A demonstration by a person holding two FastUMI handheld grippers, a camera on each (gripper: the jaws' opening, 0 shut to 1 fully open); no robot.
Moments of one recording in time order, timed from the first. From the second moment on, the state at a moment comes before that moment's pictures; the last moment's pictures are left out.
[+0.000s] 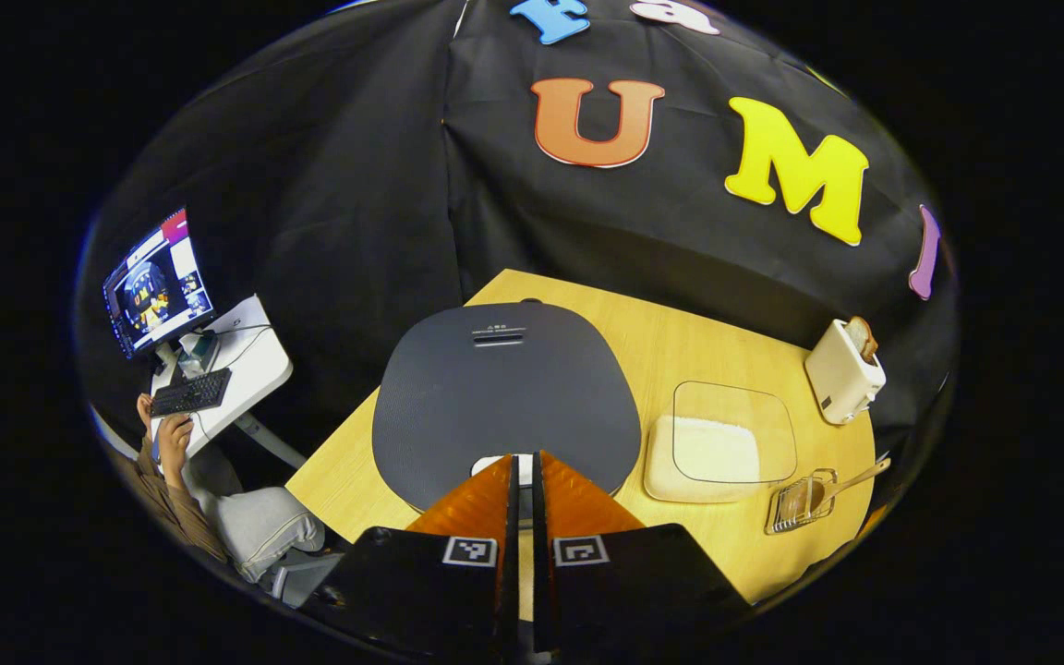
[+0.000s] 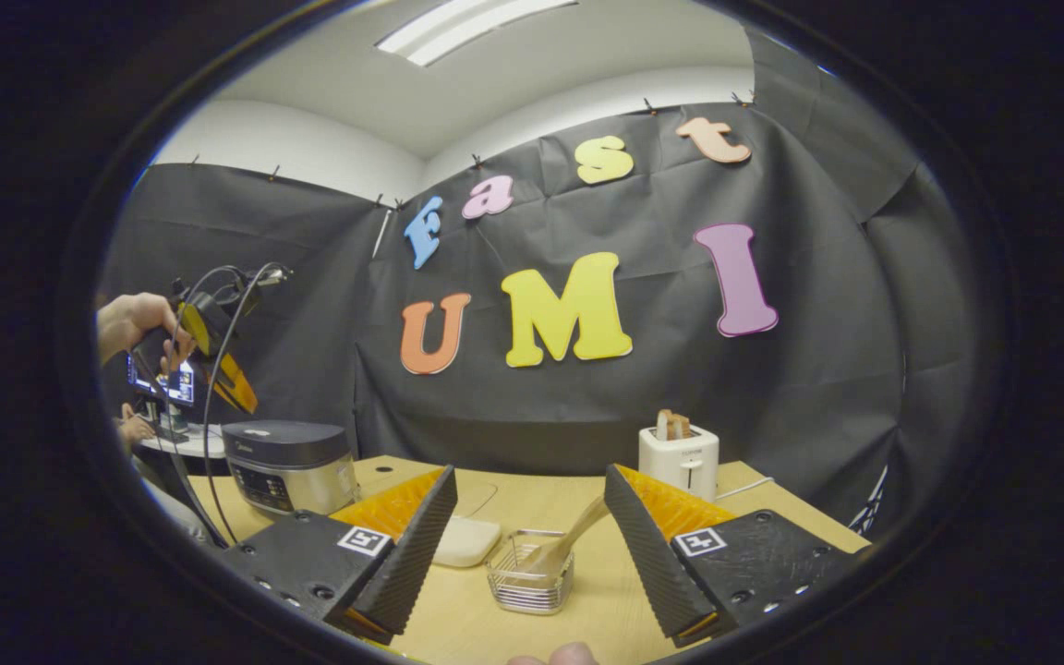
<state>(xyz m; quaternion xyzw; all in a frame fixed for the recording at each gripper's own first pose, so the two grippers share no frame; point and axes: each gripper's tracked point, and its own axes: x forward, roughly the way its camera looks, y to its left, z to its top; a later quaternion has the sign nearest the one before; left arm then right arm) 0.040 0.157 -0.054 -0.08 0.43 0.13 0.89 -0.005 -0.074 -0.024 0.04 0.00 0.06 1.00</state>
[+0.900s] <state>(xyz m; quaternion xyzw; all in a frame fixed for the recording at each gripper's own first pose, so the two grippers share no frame) 0.037 0.162 -0.087 -0.01 0.44 0.12 0.89 0.011 -0.086 -0.039 0.06 0.01 0.04 1.00</state>
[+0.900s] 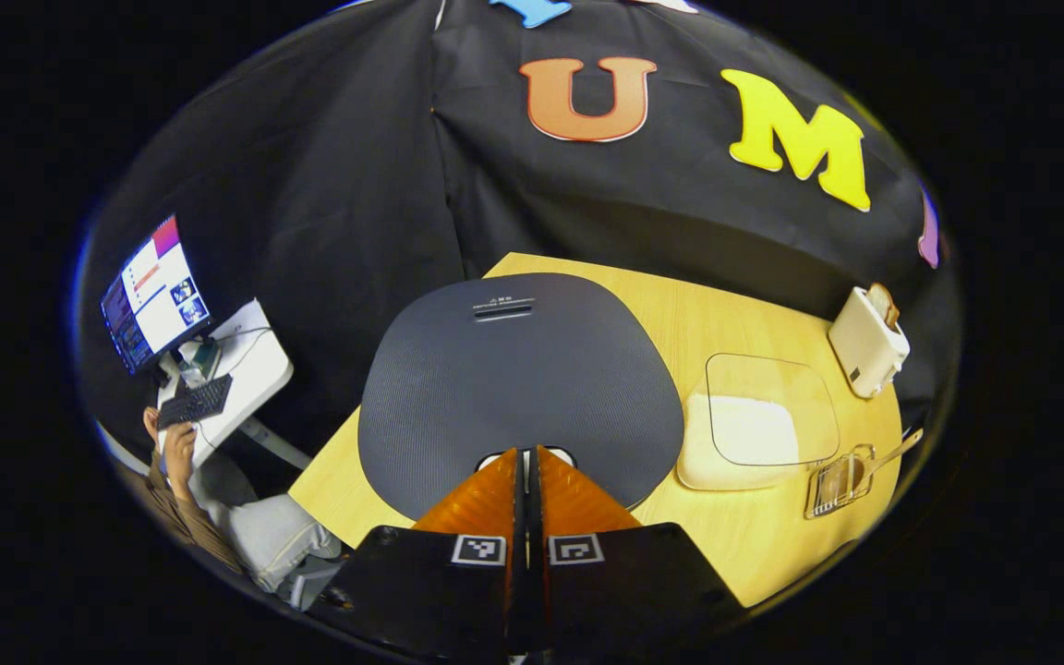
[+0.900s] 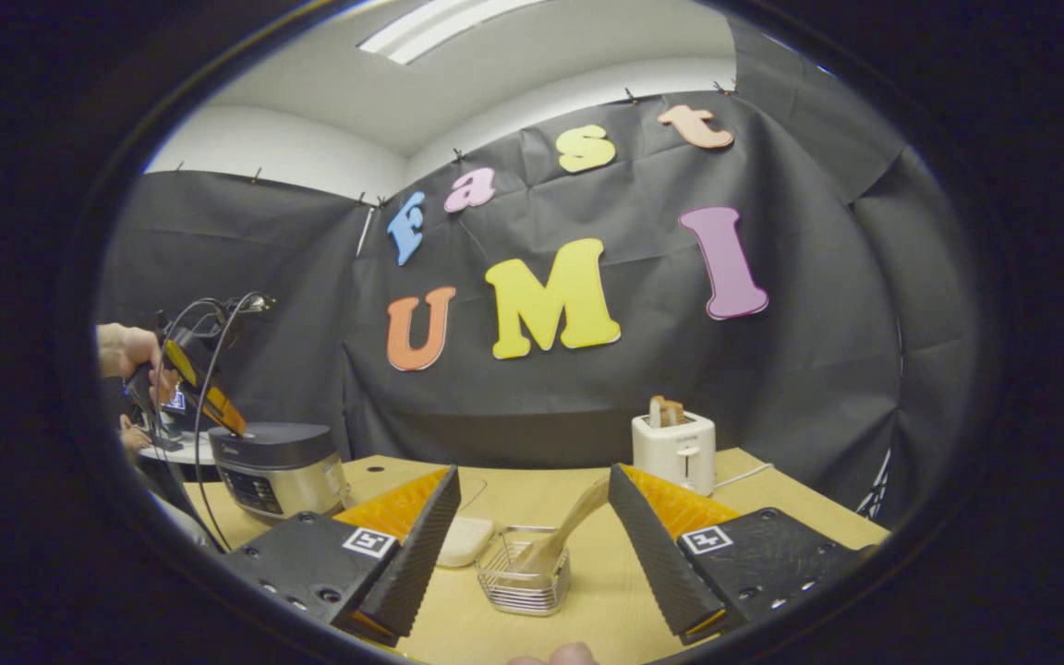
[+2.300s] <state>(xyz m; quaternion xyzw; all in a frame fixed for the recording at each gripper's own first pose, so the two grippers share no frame) 0.020 0.083 0.029 0.00 0.05 0.03 1.00 0.001 -0.090 -0.091 0.05 0.12 0.00 0.99</state>
